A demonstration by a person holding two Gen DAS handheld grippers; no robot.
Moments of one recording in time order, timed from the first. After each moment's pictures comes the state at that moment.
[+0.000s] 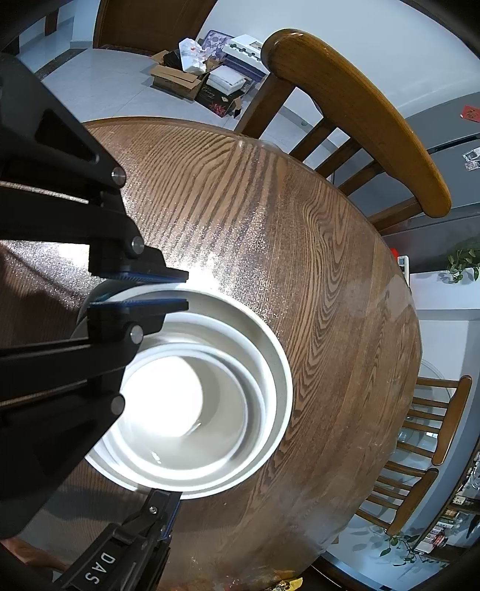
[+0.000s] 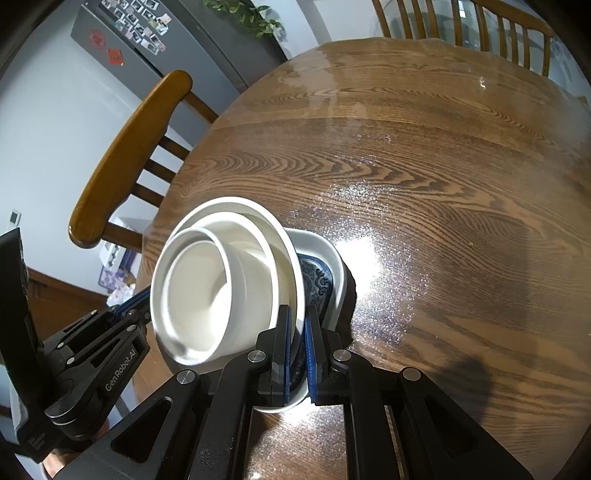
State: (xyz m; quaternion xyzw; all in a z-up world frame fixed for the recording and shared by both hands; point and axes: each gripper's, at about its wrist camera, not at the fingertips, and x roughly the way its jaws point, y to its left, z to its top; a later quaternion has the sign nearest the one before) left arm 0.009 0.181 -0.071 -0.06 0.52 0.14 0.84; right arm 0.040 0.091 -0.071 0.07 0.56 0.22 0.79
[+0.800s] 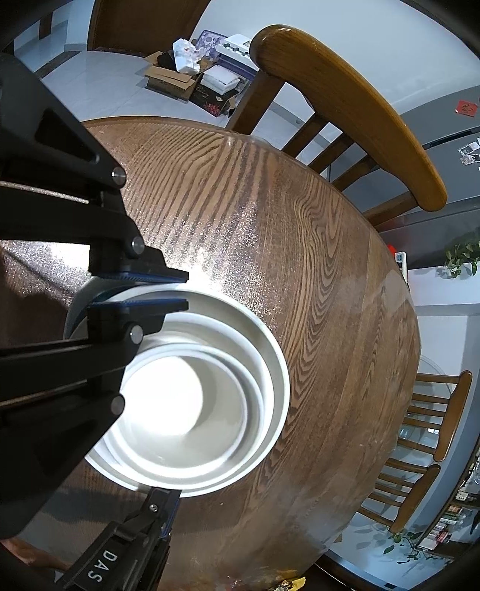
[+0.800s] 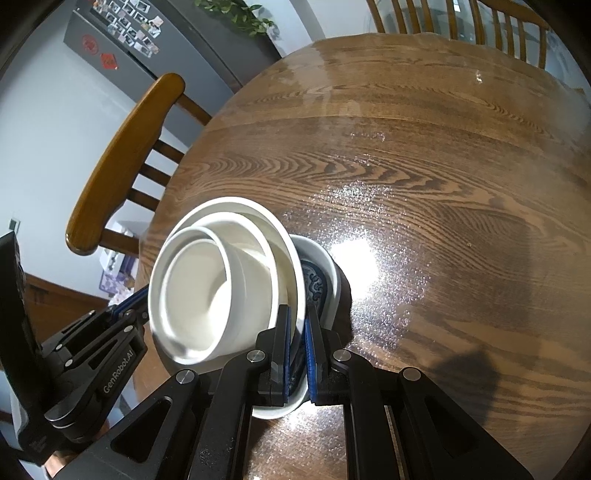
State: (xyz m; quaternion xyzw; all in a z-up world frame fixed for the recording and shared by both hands) left arm 0.018 0.179 -0.071 -0.05 0.52 0.13 0.84; right arm 0.046 0.090 -0.073 0.08 0.56 0.22 0.79
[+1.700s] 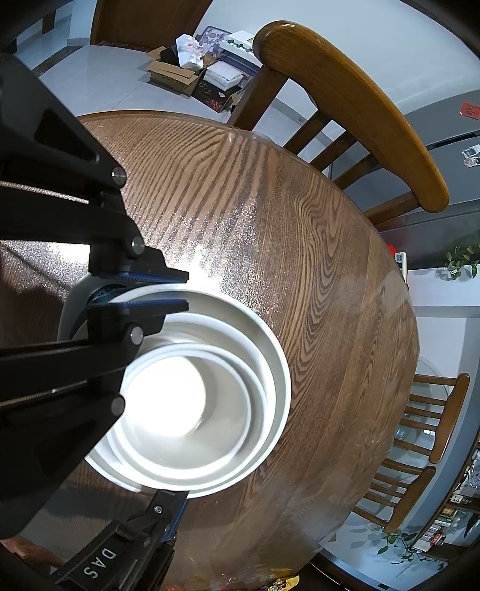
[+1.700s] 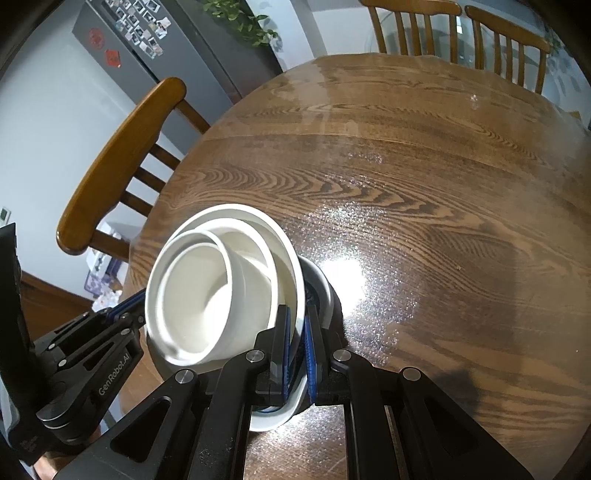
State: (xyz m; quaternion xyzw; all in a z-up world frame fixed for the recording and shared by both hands) left arm 0.021 0.180 -0.073 -0.06 0.52 0.13 0.84; right arm 0.045 0.095 -0.068 0.05 0.54 0.20 0.82
